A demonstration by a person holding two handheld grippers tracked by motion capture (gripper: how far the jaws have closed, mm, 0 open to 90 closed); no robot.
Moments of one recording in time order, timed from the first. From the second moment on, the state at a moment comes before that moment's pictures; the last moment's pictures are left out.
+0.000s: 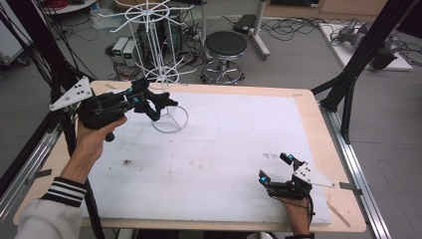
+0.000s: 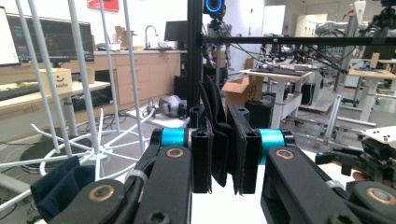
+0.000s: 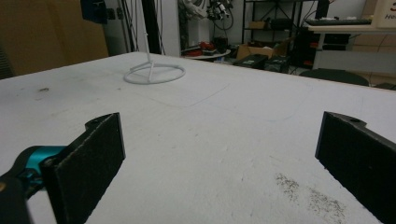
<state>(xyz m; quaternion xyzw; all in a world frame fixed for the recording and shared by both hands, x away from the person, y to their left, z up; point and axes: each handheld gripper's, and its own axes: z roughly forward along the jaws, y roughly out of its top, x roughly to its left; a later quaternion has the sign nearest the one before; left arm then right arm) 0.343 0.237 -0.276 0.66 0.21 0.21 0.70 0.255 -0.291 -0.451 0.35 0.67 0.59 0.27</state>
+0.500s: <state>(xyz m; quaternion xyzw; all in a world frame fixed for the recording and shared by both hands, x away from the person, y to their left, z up) 0.350 0.233 -0.270 0.66 0.22 0.21 0.69 0.254 -0.291 -0.451 0.35 0.66 0.60 0.28</state>
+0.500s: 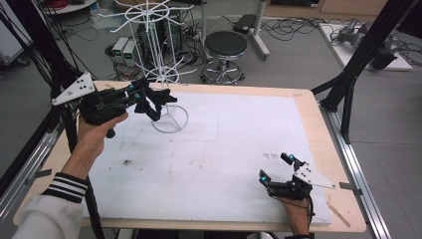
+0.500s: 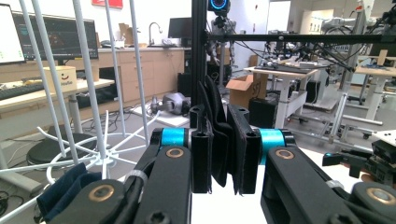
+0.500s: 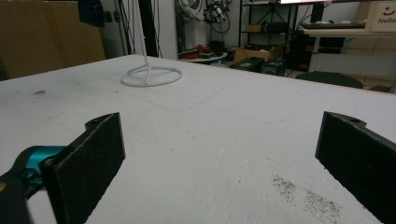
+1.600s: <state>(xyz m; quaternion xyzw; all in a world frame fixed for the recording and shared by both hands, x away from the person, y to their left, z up) 0.373 0.209 -0.280 0.69 0.24 0.21 0.65 0.255 -0.292 -0.451 0.36 0.66 0.60 0.29</state>
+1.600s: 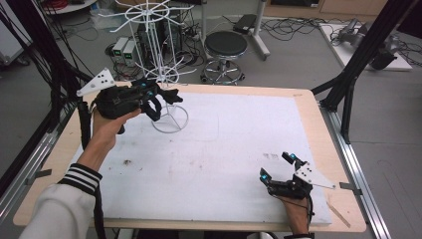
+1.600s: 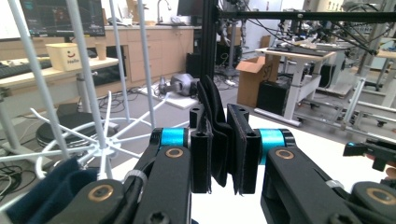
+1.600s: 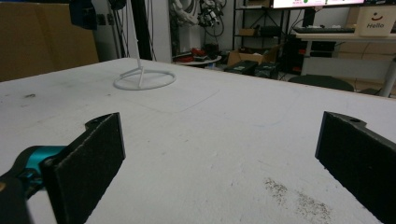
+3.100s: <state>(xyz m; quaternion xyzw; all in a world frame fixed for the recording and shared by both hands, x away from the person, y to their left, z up) 0.385 0.193 -0.293 0.69 0.30 0.23 0.62 0.255 -0.292 -0.451 0.36 0.66 0.60 0.29</state>
